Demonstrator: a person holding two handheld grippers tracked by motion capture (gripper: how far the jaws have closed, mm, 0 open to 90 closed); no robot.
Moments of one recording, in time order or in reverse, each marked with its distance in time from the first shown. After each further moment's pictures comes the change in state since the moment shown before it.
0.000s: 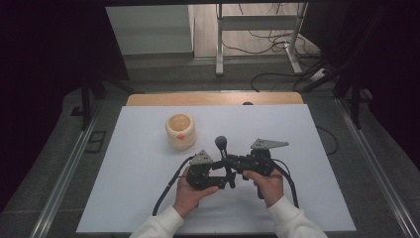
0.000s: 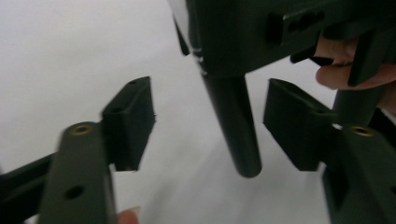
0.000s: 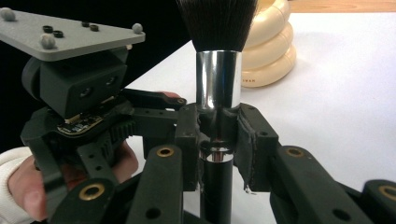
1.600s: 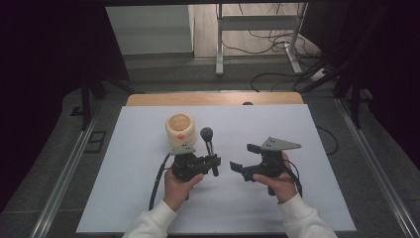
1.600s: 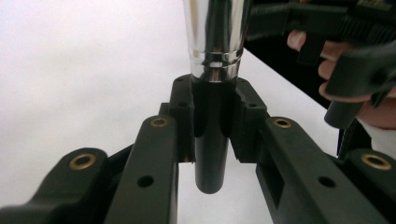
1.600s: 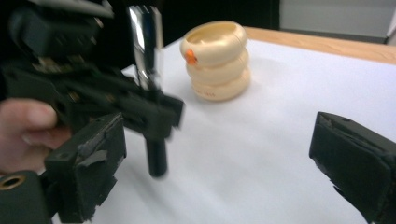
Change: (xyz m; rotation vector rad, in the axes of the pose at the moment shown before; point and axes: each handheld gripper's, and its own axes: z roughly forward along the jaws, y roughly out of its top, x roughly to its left) left arm 0.028 0.011 -0.039 -0.099 -0.006 -0.054; right arm -0.001 0.005 -0.028 -0.038 -0.151 -0.133
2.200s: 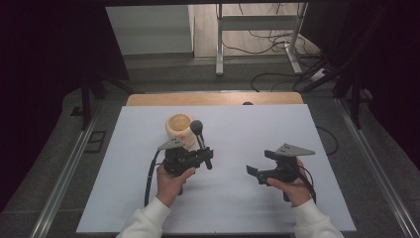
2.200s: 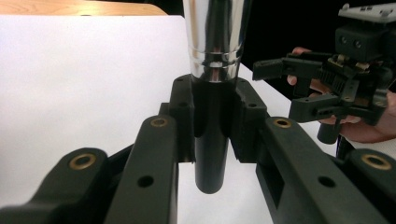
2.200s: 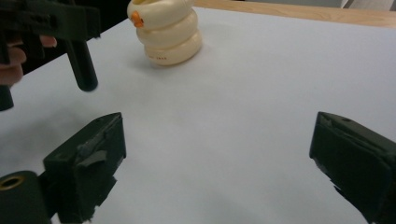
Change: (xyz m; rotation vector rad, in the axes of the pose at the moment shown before) left arm 0.009 0.011 -0.019 -0.051 0.011 -0.007; right arm -0.028 -0.030 -0.027 0.055 -0.127 0.035
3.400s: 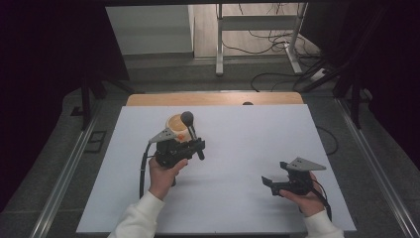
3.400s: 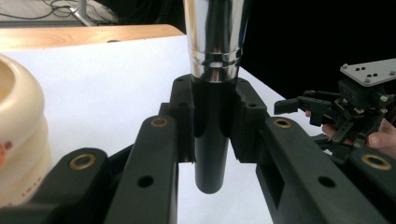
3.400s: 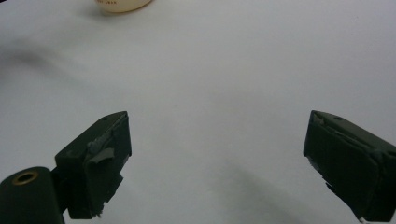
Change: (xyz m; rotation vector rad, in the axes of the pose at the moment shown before) left arm 0.016 0.019 -0.017 -0.043 0.043 0.035; right arm -0.022 -0.047 -0.020 0.068 -0.130 -0.044
